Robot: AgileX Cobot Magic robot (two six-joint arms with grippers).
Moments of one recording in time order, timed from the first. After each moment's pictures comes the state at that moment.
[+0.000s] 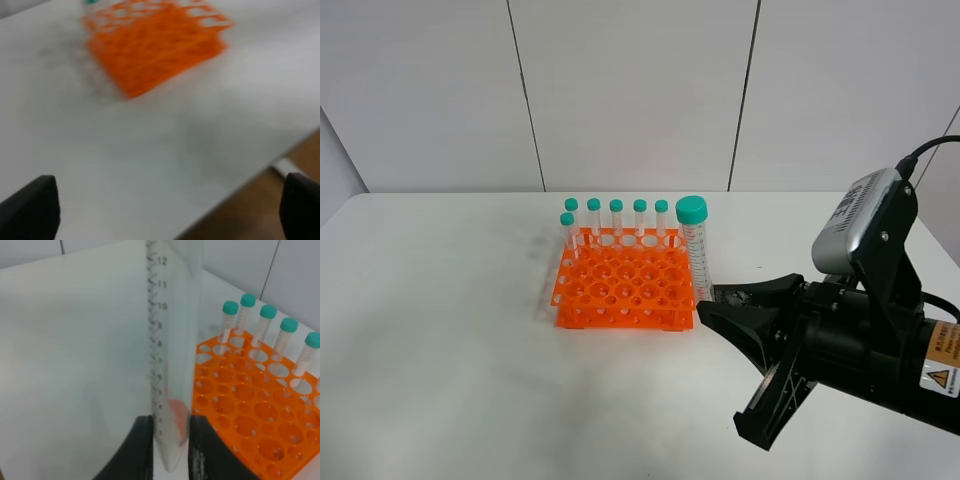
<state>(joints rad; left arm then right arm) -0.47 -0.01 -0.51 -0.21 1.06 0.22 0.85 0.96 -0.36 0.18 -0.18 -0.27</state>
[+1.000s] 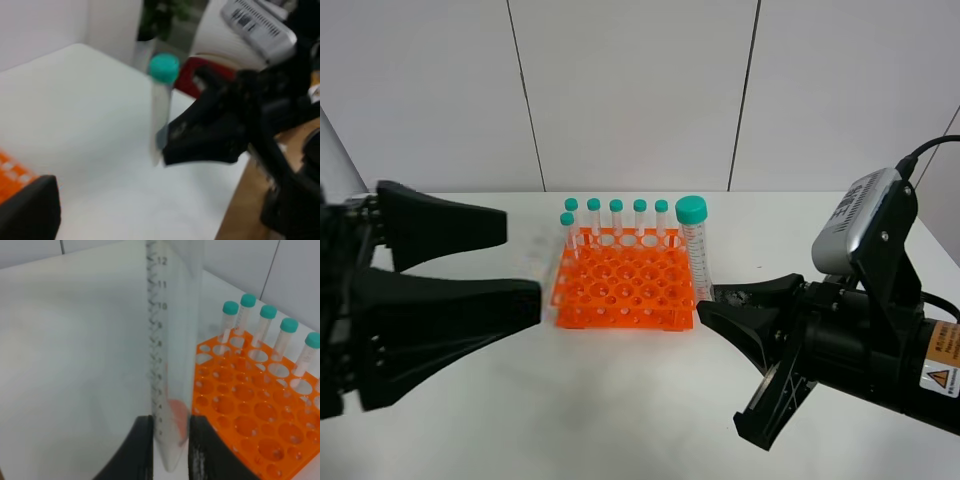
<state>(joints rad) -0.51 0.83 -0.61 -1.38 0.56 1.29 0.85 0.96 -0.36 0.18 -0.18 -0.27</state>
